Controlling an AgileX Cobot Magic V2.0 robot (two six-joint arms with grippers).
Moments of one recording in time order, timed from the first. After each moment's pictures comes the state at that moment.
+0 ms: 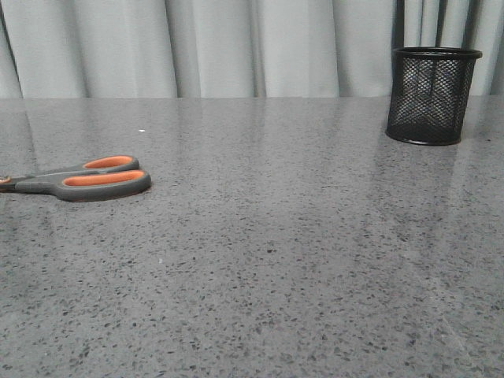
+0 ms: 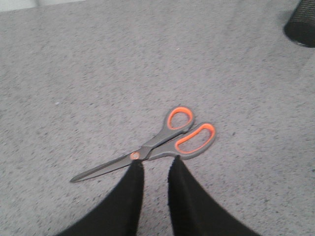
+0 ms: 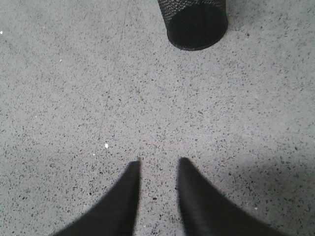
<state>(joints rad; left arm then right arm) -0.01 0.71 -0.87 -0.49 0.92 0.44 -0.07 0.75 -0.76 0.41 0.83 -0.20</state>
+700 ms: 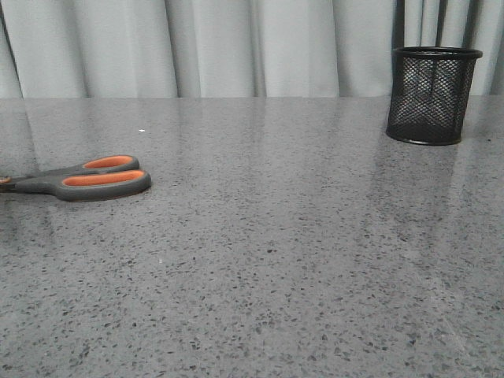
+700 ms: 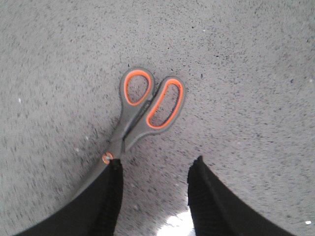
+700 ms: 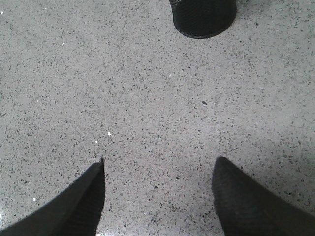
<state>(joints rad) -0.04 1.22 -1.20 -0.54 1.23 0.88 -0.07 0.78 -0.80 0.41 0.89 -0.23</state>
